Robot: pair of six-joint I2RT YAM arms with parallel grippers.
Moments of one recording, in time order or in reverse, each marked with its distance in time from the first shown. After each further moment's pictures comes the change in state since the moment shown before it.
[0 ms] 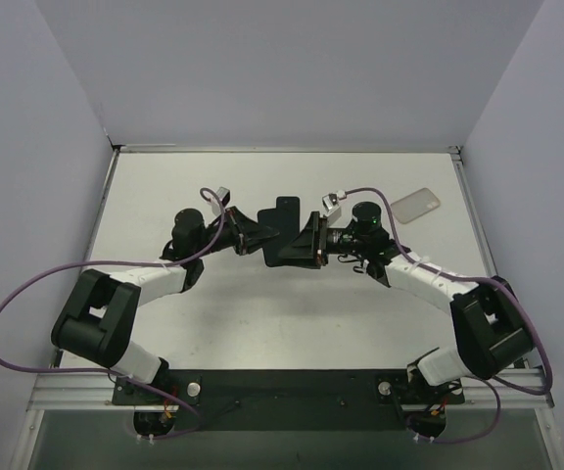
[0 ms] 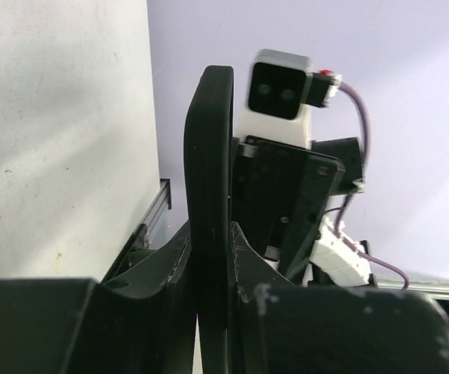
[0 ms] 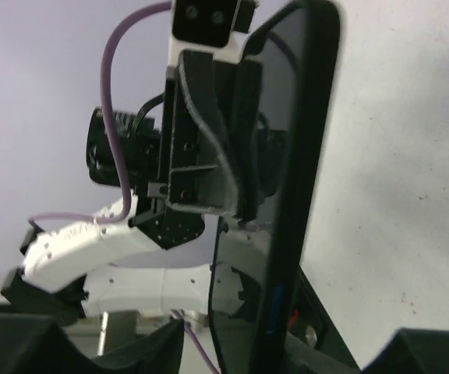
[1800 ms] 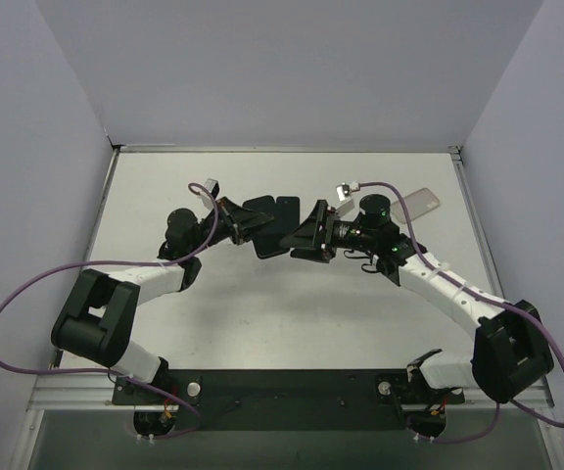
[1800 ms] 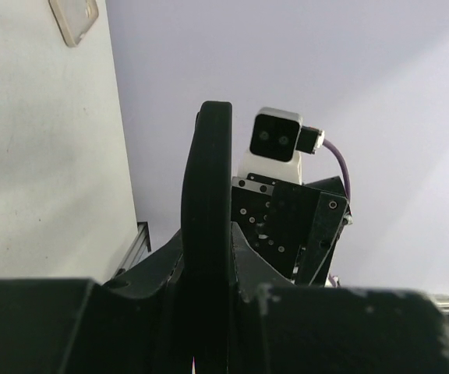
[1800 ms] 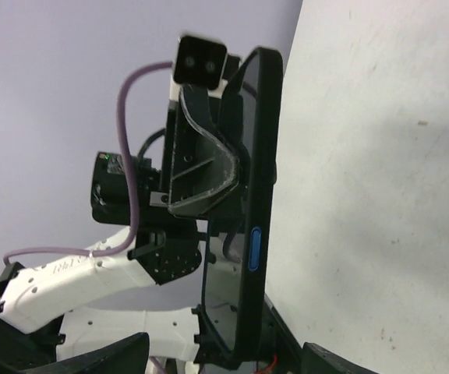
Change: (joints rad) left arm 0.023 0.000 -0.005 0.149 -0.079 -0.080; right arm 0.024 -0.089 0.077 -0.228 0.124 -0.100
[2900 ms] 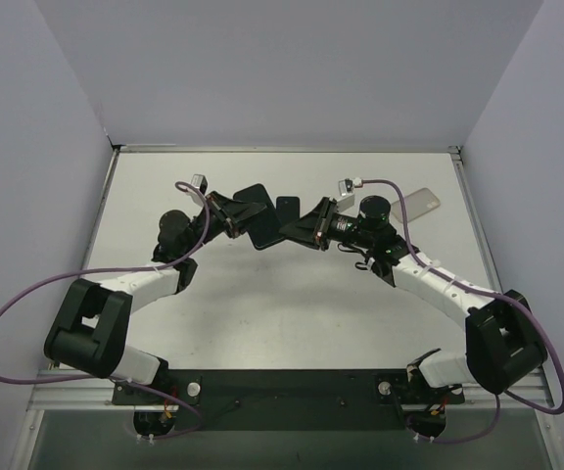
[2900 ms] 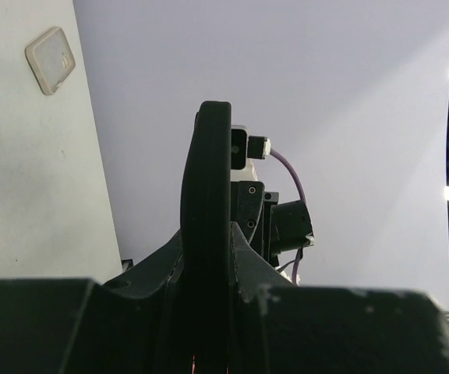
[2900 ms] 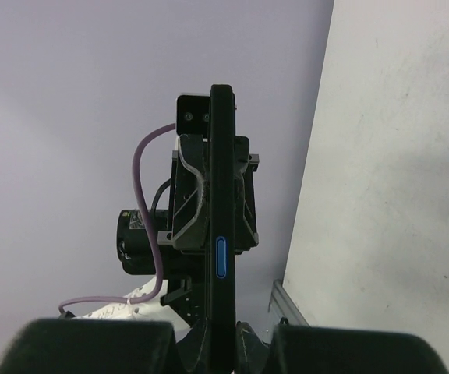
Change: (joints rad) left arm 0.012 -0.064 -0.014 0.044 -0.108 -0.026; right arm -0.008 0.008 -0.040 0.239 0.130 0.222
